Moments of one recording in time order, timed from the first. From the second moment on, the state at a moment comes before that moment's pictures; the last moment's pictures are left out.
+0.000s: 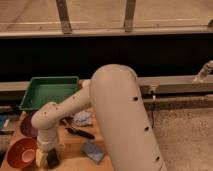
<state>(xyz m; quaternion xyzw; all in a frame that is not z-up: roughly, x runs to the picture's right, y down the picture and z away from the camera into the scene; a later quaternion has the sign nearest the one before) -0.282 0.338 0.717 -0.51 0.11 0.32 0.79</state>
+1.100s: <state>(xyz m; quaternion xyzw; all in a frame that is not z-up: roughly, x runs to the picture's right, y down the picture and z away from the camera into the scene) -0.273 0.329 0.719 -0.50 0.11 0.34 0.79</state>
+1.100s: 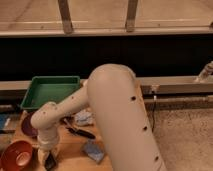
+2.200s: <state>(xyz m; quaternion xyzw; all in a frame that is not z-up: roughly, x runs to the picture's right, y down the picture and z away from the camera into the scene) -0.212 0.225 0.724 -0.47 -0.09 0.43 0.77</state>
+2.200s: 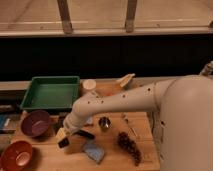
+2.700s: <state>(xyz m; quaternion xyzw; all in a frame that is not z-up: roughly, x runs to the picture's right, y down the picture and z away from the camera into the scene) -0.240 0.151 0.709 -0.44 -0.16 0.40 0.79</state>
